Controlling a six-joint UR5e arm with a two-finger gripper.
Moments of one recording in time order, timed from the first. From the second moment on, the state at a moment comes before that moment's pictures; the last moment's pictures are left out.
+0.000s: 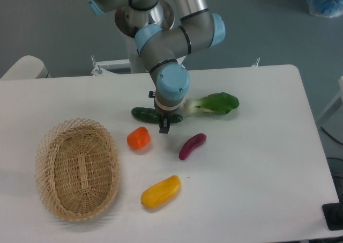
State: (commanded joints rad) arm 2.44 -1.85 -1.89 -1.16 1.58 2.06
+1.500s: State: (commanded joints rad) arm 2.54 -2.17 -1.32 -1.26 1.56 1.78
